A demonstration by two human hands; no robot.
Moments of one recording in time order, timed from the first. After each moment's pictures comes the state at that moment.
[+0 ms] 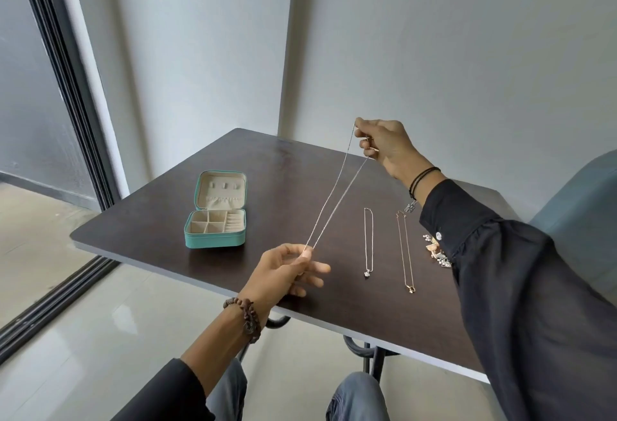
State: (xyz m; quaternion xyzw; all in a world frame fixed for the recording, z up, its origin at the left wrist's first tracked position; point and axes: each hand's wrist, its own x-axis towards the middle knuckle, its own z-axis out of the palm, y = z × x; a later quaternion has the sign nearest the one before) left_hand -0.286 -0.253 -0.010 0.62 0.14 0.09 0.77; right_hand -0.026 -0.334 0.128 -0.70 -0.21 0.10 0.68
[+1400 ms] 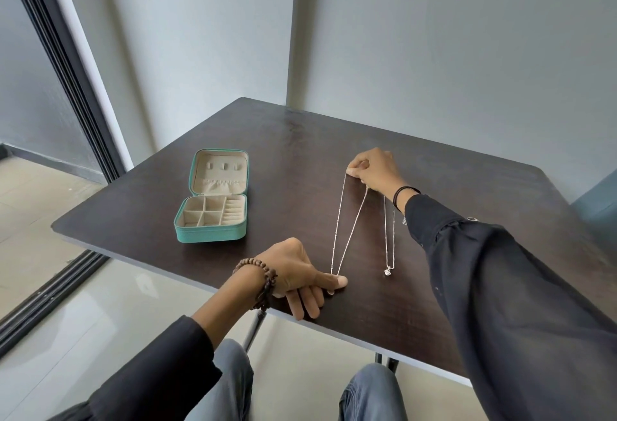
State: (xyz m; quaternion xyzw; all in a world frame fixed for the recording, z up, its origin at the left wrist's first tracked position) left_hand -0.253 -0.239 0.022 0.79 0.19 -0.22 0.54; right_hand 0.042 -0.307 -0.009 -0.90 -0.31 -0.01 0.30
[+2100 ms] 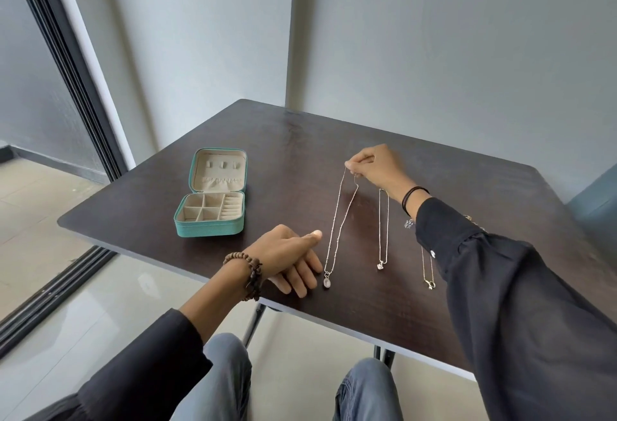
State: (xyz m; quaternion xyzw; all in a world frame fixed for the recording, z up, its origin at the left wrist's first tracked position) left_hand -0.248 -0.230 0.009 0.78 0.22 -0.13 0.58; right_hand 0.017 -0.323 0.012 -0.87 -0.26 0.04 0.42
